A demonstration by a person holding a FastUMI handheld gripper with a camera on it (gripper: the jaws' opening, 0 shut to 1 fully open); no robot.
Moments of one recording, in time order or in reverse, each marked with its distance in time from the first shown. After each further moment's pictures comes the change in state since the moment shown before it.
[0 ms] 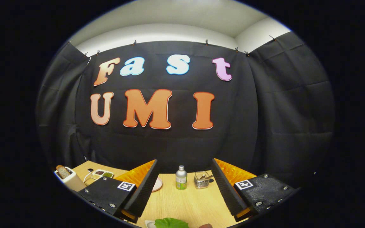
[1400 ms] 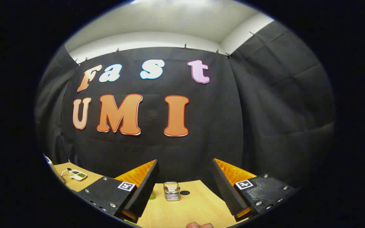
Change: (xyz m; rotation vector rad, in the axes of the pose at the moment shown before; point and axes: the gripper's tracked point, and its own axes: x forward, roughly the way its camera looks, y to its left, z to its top) arm 0.063 -0.146 0.005 0.012 -0.204 -0.114
